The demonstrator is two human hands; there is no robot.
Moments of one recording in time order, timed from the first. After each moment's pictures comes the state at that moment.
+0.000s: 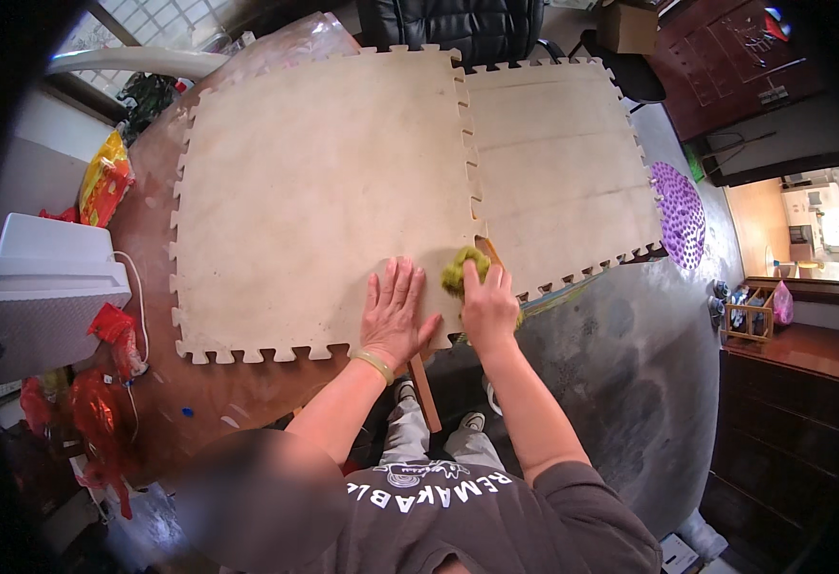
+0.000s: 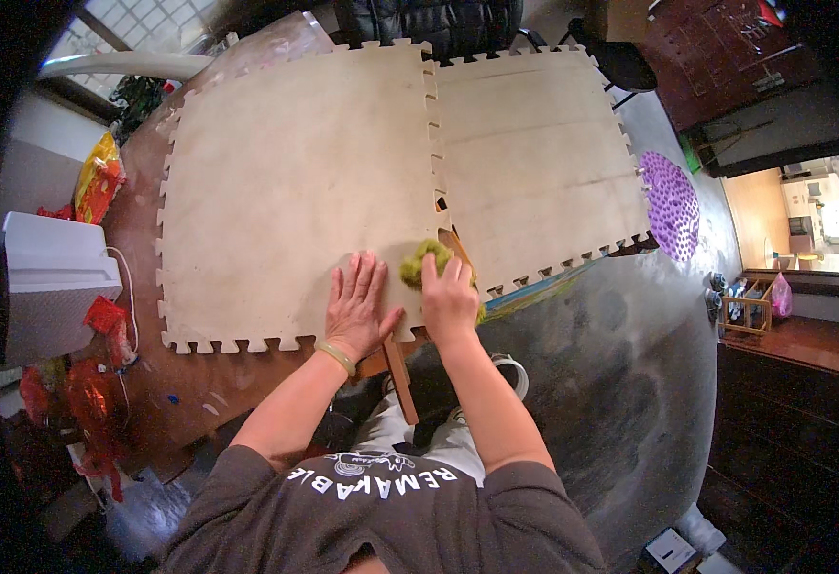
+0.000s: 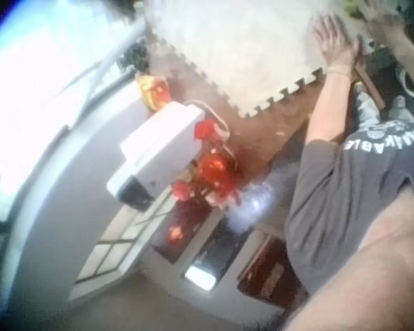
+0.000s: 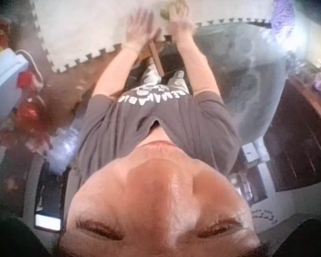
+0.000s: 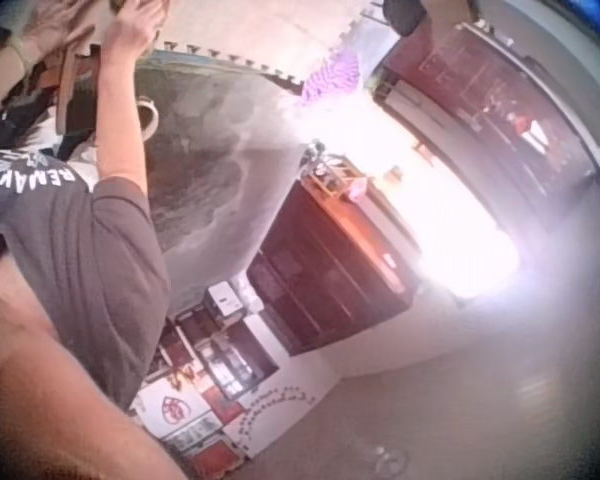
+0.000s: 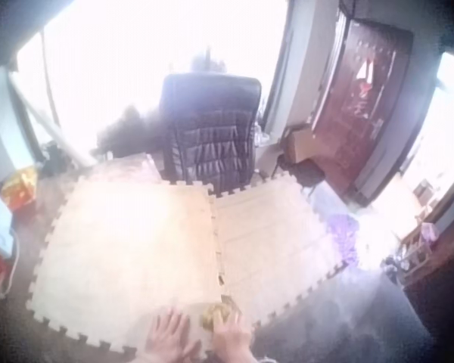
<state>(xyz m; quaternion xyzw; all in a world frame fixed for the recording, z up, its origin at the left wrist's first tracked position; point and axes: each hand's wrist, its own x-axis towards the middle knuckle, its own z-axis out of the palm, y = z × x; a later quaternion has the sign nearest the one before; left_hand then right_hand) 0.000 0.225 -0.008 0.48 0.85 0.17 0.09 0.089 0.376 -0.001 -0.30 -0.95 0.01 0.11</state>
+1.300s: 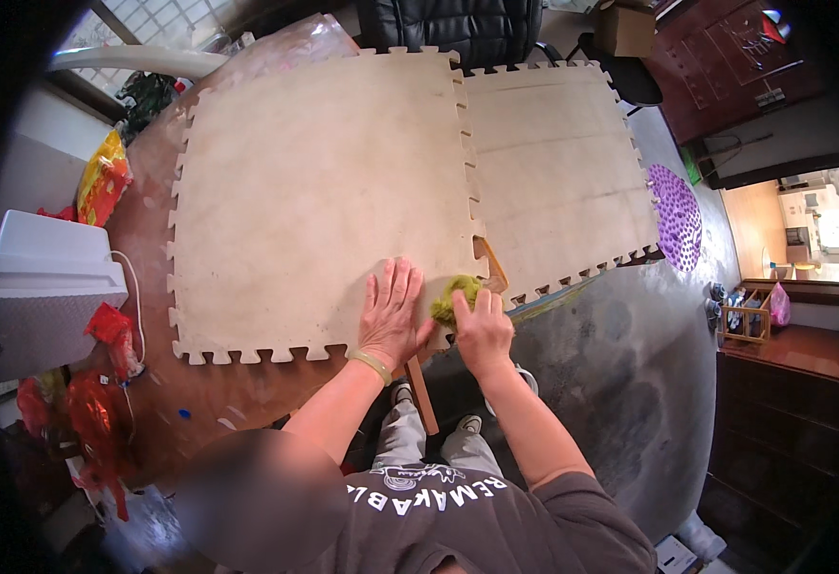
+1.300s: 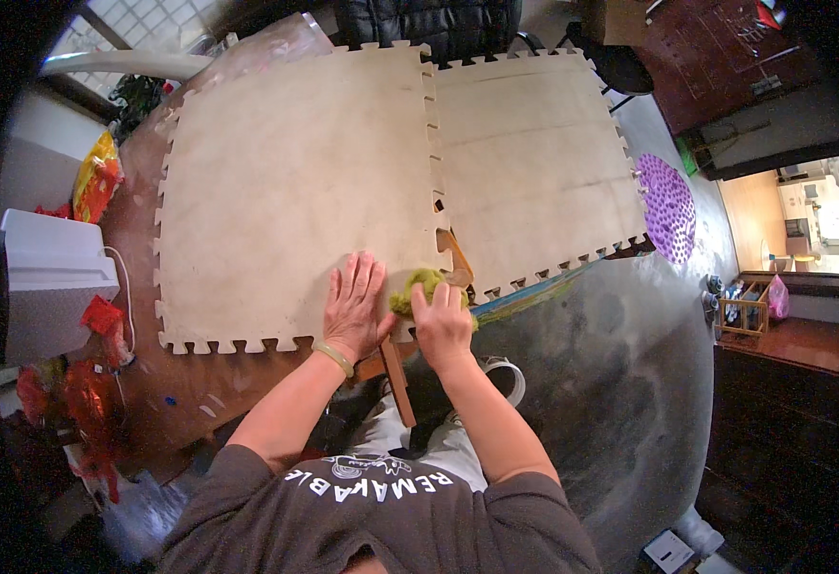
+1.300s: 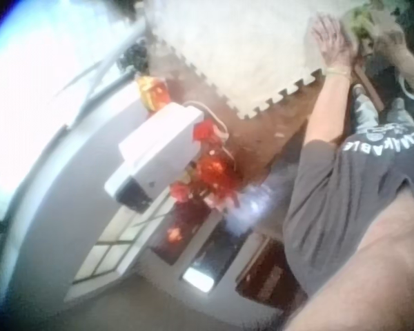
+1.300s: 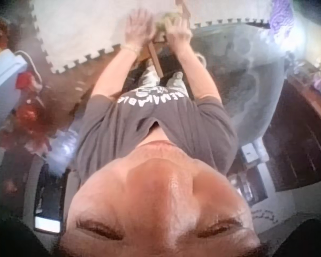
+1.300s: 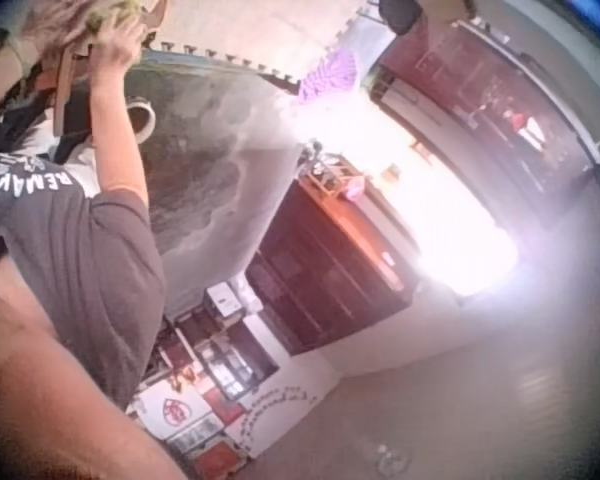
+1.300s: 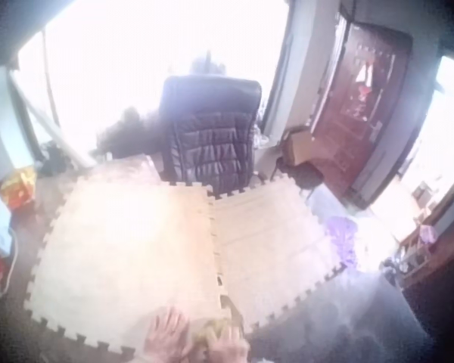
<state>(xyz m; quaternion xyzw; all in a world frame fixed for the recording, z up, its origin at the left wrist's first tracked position) -0.001 0.223 -0.008 0.50 0.85 0.15 0.08 0.113 0.357 0.000 -0.23 -0.96 -0.04 0.14</state>
